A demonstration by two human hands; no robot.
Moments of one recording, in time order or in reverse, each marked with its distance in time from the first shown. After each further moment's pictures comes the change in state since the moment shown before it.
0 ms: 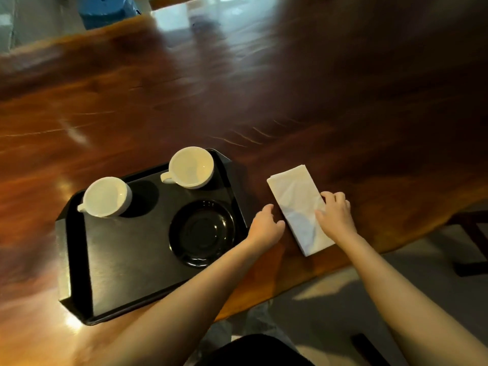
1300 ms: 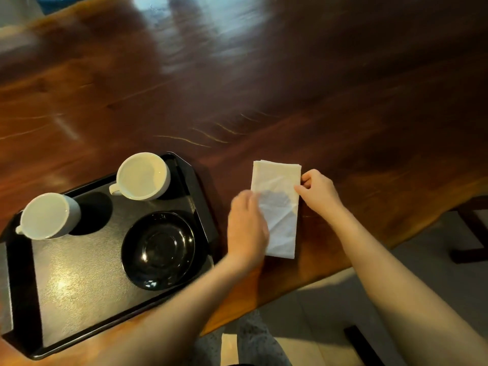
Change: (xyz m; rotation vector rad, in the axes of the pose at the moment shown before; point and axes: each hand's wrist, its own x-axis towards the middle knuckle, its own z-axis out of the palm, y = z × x) left_hand 0.028 0.017 0.047 0.351 0.506 0.413; right_hand 0.072 0.015 -0.031 0.283 -0.062 0.032
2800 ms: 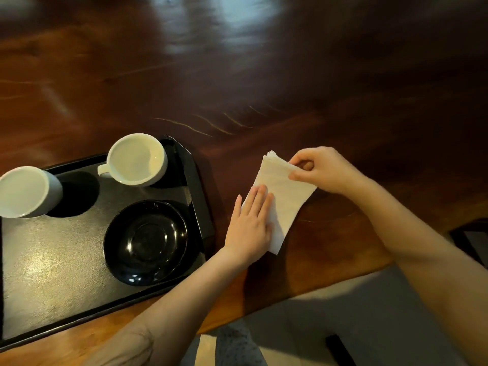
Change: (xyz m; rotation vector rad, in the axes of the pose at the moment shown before) left_hand 0.010 -0.020 0.021 0.252 -0.404 0.170; right_hand 0.006 -0.052 -0.047 -0.158 -0.233 -0.431
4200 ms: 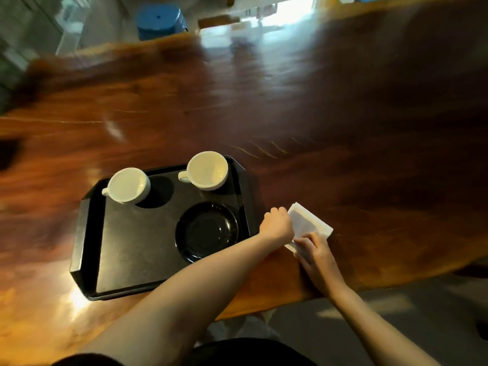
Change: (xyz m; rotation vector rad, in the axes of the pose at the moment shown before) left_hand -0.014 0.005 -0.052 -0.278 -0.103 -0.452; right_hand -0.096 0.015 0.160 0.026 0.220 -0.140
